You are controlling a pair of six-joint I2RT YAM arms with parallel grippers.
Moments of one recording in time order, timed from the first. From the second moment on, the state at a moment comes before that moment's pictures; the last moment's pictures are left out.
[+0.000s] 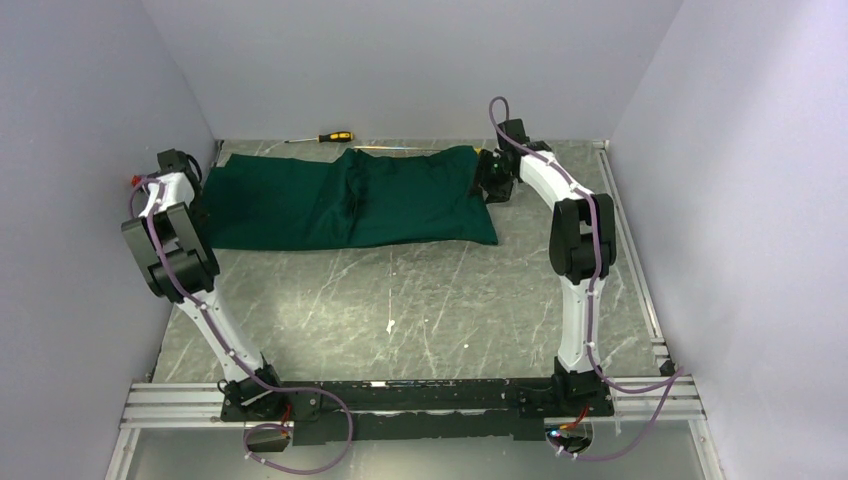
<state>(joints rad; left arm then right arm) 0.46 2.11 1.65 -0.74 -0.50 -0.54 0.20 2.19 1.82 -0.65 -0.20 0.50</state>
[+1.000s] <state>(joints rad) 0.30 2.02 1.50 -0.56 0.00 -0.43 0.98 2.11 1.90 -0.47 0.33 -0.05</state>
